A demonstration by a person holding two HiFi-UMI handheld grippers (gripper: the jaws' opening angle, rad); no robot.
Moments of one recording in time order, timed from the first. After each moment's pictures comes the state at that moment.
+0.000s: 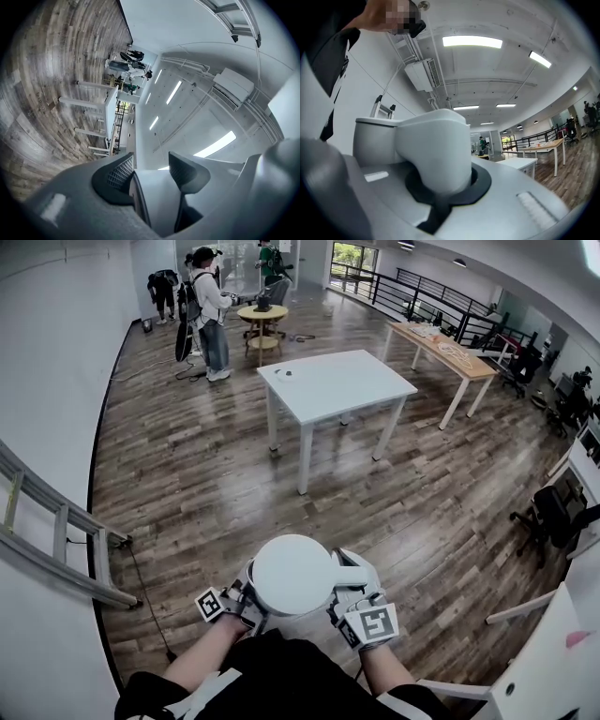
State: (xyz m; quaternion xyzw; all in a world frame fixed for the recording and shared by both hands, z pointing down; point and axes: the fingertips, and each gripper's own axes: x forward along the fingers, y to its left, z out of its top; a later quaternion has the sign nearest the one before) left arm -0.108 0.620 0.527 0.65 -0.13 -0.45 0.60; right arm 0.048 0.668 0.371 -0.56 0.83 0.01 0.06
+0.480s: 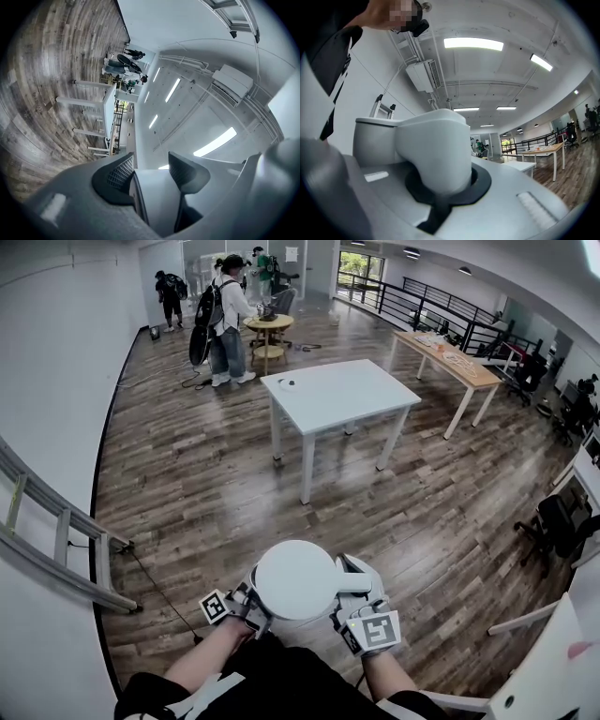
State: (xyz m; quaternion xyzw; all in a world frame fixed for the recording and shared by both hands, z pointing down) left arm -0.078 0.612 0.524 0.66 -0.13 -0.44 0.59; right arm 0.074 0.666 0.364 -0.56 0.82 0.03 0.06
